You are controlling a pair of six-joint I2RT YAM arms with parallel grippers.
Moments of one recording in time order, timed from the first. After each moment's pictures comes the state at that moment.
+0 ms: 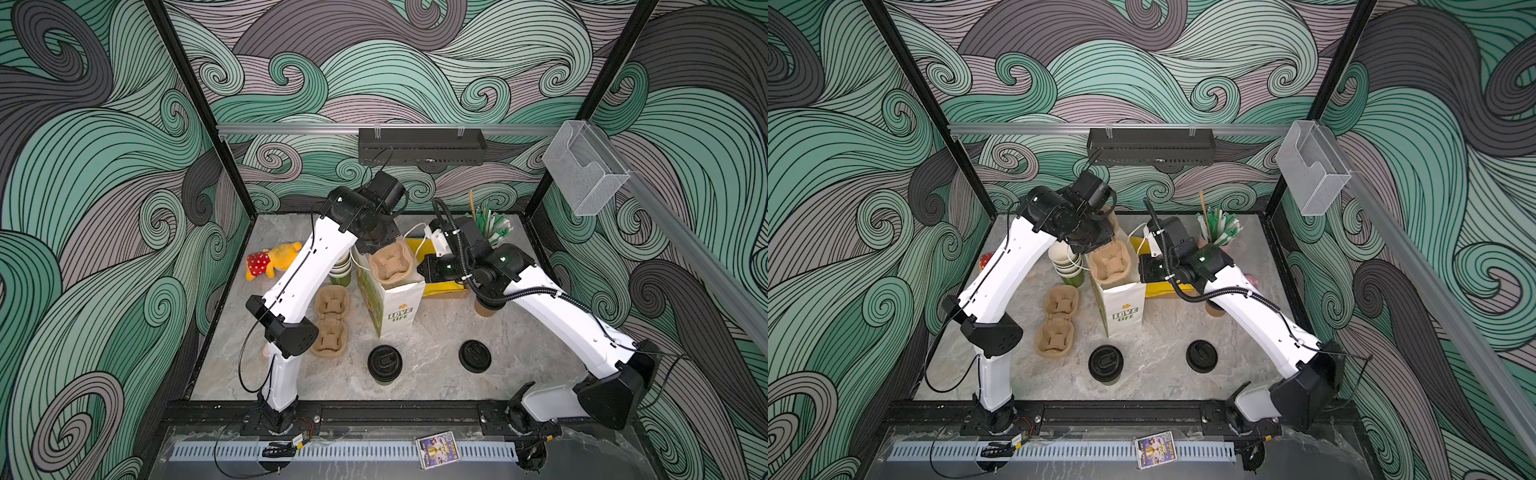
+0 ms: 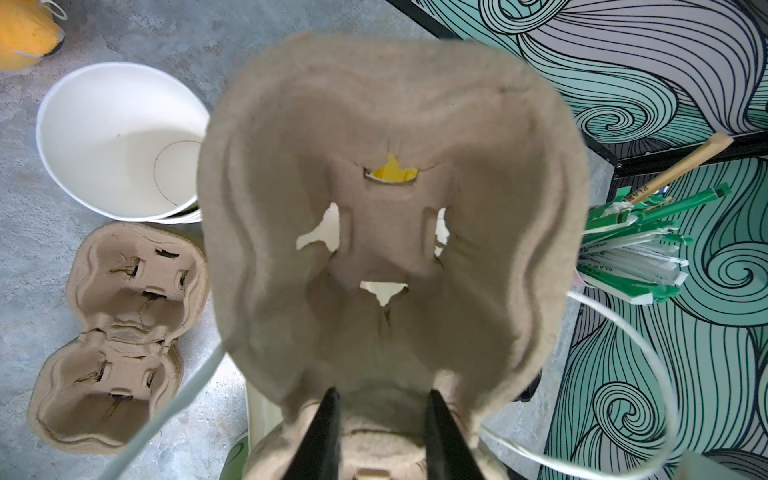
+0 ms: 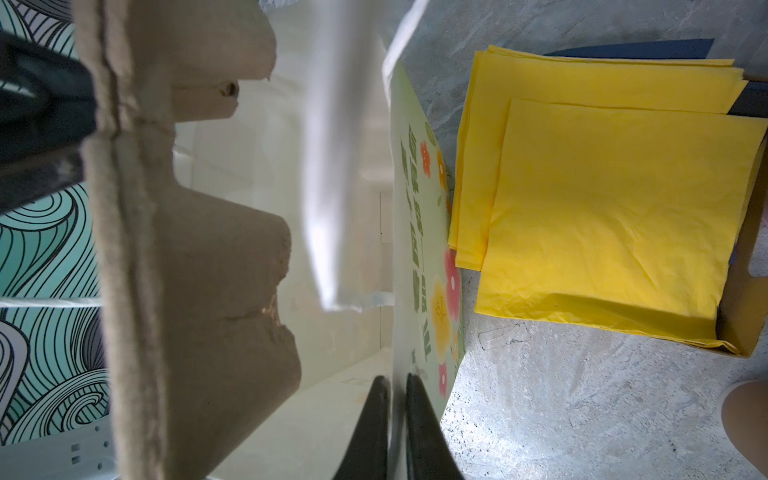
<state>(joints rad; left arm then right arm) -0.70 1.98 2.51 -1.58 -0.18 -1.06 0.65 1.42 1.46 -0.86 -0.14 0.45</state>
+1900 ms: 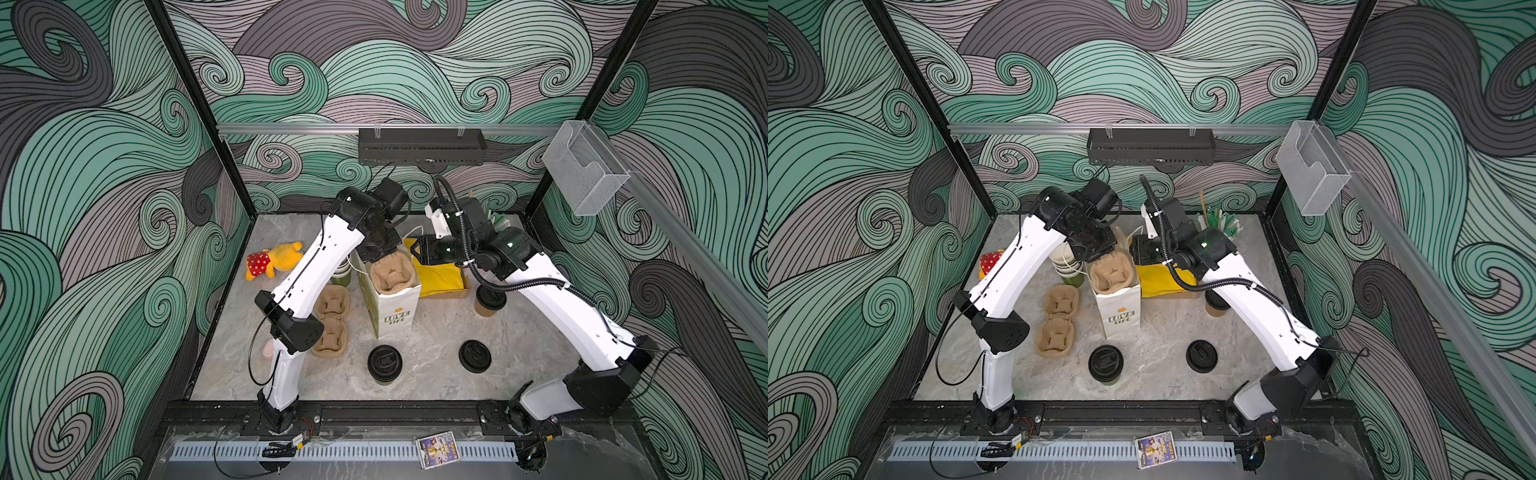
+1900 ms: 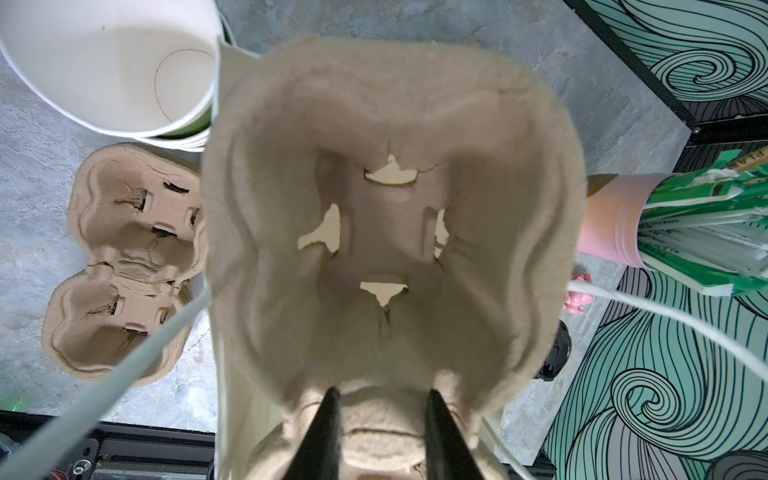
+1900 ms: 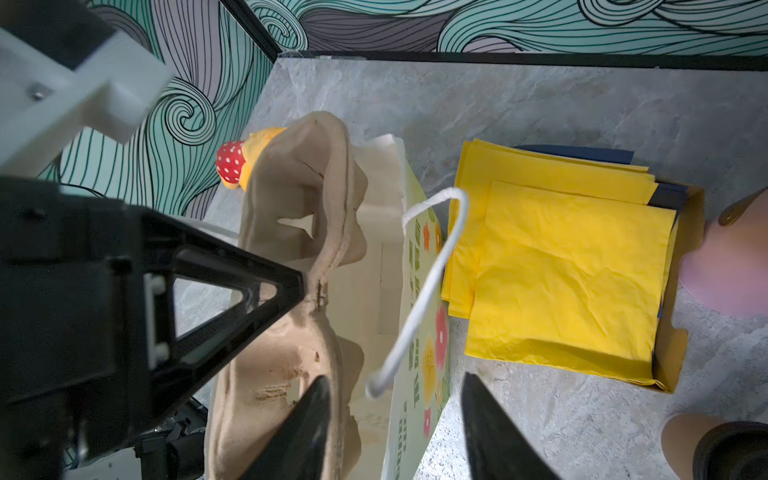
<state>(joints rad) -0.70 2.03 2.53 -1.69 -0.09 -1.12 0.67 1.51 1.72 -0.97 -0.04 0.42</state>
